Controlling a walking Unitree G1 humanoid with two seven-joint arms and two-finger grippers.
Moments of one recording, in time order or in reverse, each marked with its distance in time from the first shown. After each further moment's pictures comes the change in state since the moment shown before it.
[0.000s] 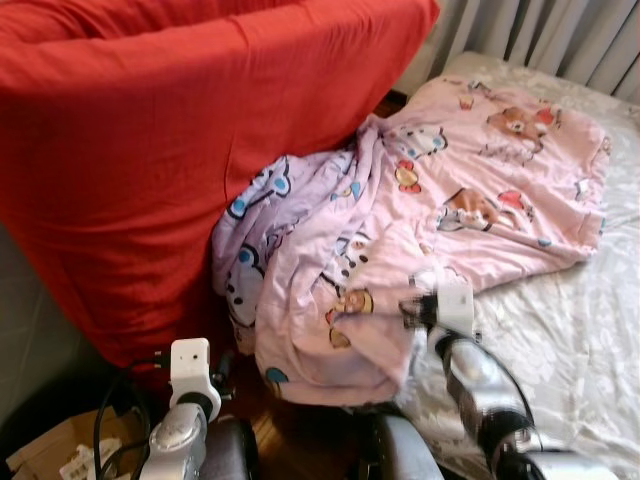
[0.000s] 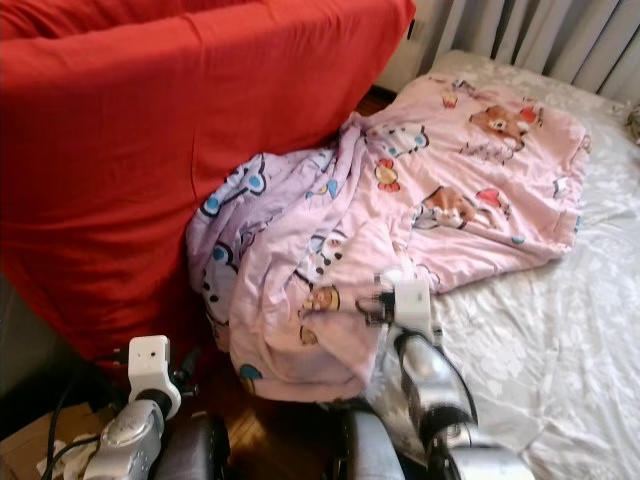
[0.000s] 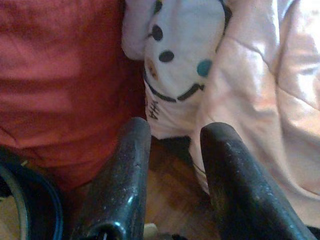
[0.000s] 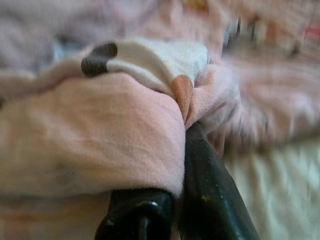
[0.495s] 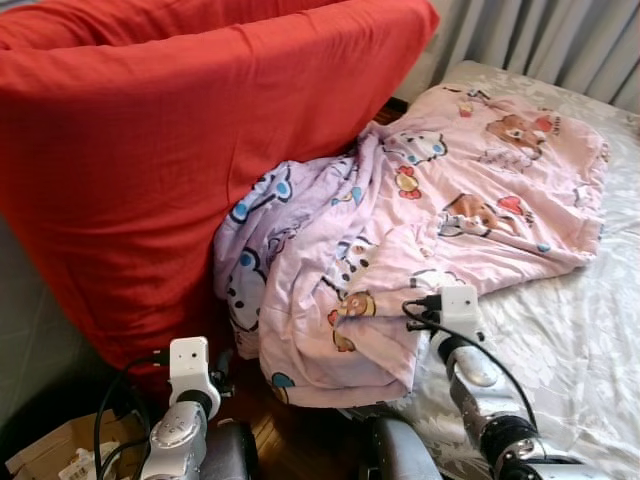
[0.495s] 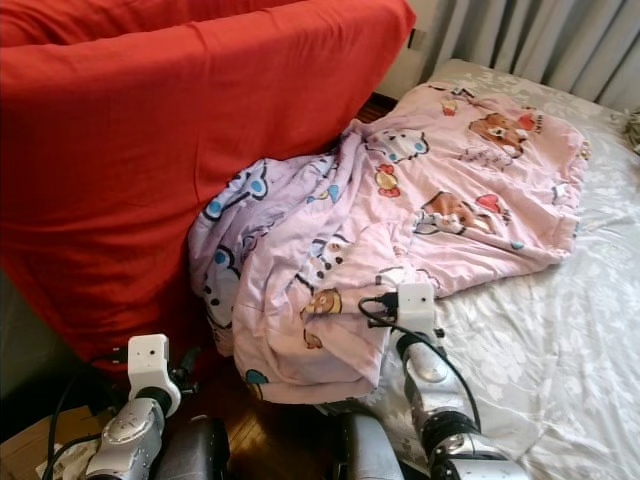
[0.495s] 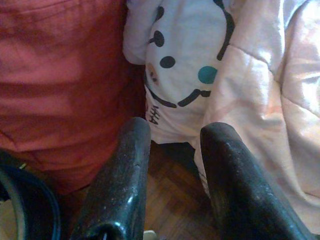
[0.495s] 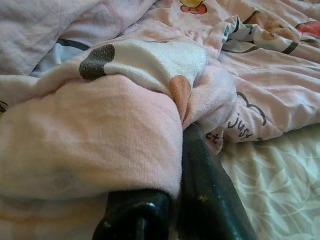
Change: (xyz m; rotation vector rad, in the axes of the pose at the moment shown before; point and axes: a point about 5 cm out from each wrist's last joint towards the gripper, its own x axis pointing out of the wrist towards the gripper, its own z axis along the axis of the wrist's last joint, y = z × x) left arm 0.002 0.000 -0.005 -0.007 0.002 0.004; right arm -0.010 0.000 -0.020 0.029 0.038 0.010
